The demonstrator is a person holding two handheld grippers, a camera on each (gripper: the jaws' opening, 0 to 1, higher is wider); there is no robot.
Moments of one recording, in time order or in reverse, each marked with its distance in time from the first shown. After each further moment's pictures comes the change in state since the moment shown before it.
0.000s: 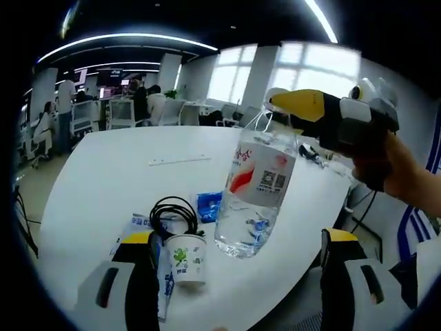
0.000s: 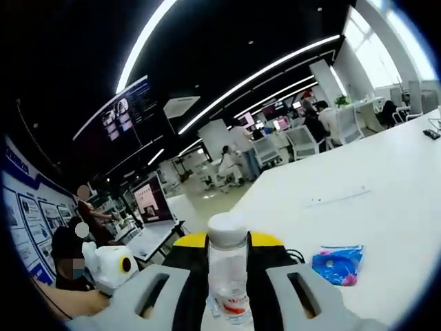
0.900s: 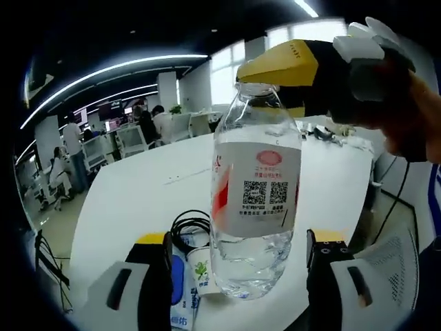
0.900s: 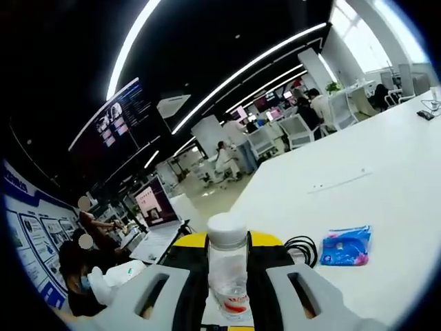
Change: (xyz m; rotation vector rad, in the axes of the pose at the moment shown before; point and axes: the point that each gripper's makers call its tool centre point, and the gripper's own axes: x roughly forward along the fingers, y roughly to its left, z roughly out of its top) left arm 0.012 0.005 0.003 0.221 0.002 0.164; right arm -0.002 0.017 -0.006 0.098 0.025 -0.029
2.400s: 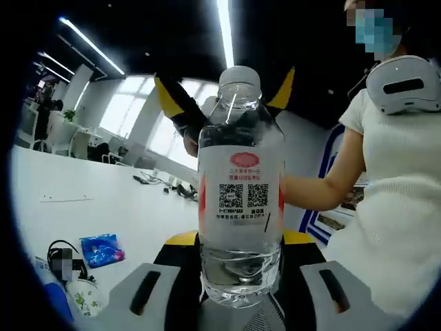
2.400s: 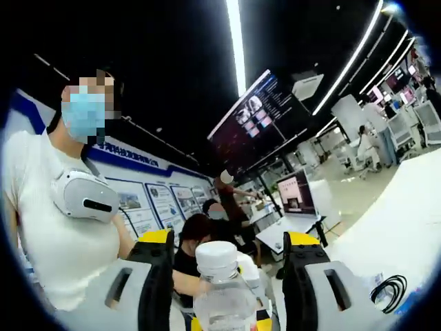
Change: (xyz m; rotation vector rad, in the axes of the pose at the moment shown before) left arm -0.106 -0.107 0.068 -0.234 -0.331 -0.952; right arm -0.067 0.130 0.024 -0.106 0.237 1.014
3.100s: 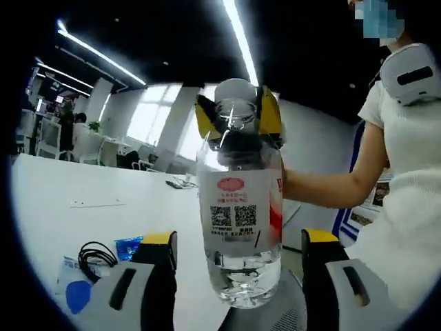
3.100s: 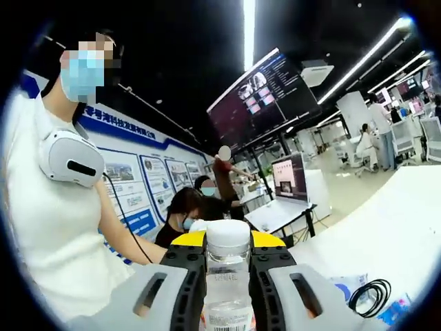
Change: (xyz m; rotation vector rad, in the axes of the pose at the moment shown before) left arm -0.027 0.053 0.000 0.121 -0.012 0.354; right arm -0.002 -0.027 -0.011 -0.112 0.042 -0.090
